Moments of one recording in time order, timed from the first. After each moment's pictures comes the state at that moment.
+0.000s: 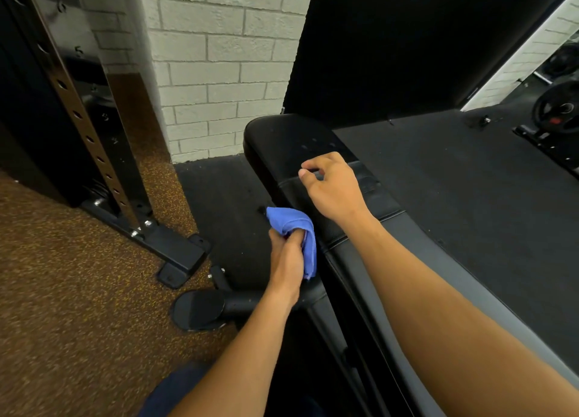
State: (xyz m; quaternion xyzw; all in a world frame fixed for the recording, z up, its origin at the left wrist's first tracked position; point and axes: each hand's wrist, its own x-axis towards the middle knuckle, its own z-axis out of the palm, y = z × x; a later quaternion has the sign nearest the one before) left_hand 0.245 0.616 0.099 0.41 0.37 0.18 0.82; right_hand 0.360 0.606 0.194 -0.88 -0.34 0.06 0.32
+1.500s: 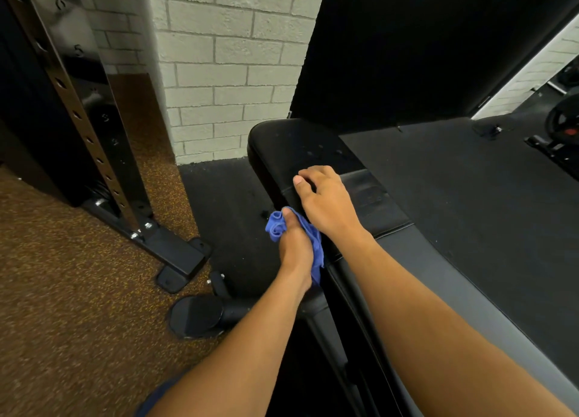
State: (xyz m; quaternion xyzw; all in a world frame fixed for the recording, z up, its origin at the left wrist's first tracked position) left_hand 0.301 0.625 0.093 0.27 0.42 0.15 0.86; right_hand 0.367 0.619 0.168 -0.88 -0.35 0.09 0.31
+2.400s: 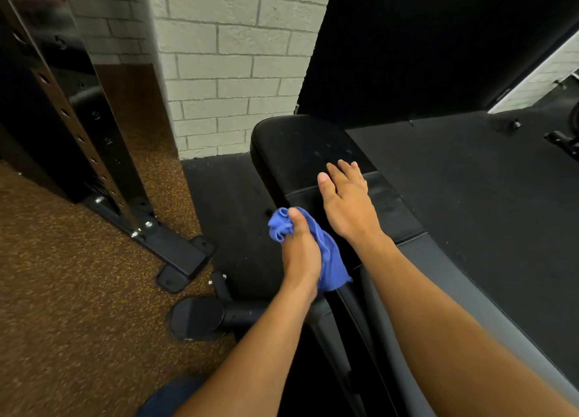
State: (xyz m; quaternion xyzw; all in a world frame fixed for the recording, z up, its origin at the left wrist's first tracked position) left_hand 0.301 0.631 0.106 0.37 0.44 0.17 0.80; right_hand 0.400 0.610 0.157 -0.90 -0.31 0.10 0.28
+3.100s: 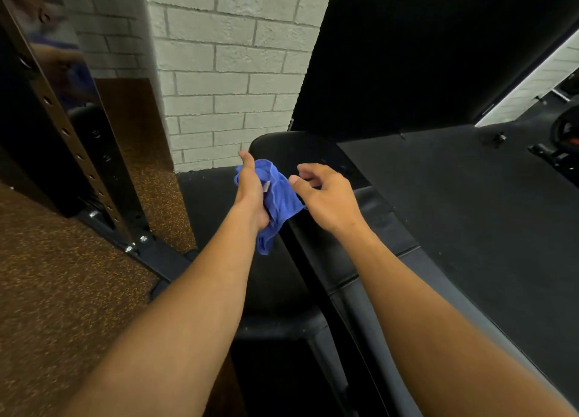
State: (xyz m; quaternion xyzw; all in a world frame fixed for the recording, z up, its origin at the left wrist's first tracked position) left_hand 0.332 0.769 0.142 0.29 0.41 0.13 0.85; right_hand 0.386 0.644 0.193 -0.85 -0.32 0.14 0.39
